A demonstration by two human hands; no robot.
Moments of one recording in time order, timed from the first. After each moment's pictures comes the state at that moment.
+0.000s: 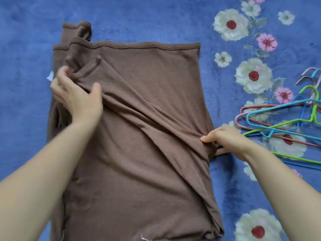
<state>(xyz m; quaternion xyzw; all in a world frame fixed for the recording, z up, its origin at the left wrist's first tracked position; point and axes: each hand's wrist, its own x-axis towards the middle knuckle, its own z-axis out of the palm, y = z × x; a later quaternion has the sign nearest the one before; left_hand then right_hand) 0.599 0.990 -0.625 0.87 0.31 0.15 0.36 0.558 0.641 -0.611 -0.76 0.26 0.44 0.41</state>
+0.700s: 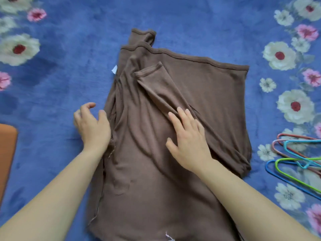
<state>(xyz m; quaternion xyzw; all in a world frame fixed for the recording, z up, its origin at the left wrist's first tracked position) 0.494 1.064 -0.620 0.80 0.45 0.10 0.38 0.522 0.825 -0.602 -0.95 -0.21 0.14 0.17</state>
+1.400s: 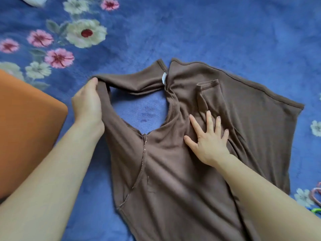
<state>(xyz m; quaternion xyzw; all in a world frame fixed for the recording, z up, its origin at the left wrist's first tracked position) 0.489 1.181 -0.568 0.50 0.56 0.24 0.62 0.564 0.898 -0.625 -0.93 -0.22 0.31 -0.01</state>
